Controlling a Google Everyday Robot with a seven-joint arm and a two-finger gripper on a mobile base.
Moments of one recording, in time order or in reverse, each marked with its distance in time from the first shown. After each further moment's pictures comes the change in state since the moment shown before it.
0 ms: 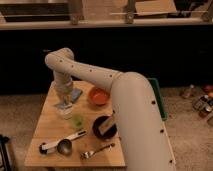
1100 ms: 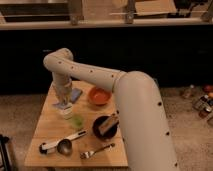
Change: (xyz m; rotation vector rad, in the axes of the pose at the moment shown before) arm -0.004 -0.004 -0.005 0.026 0.051 -0.011
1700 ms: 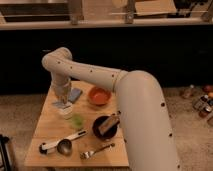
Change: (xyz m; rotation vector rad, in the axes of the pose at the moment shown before) arm -0.003 -0.004 -0.007 0.008 0.035 -0.002
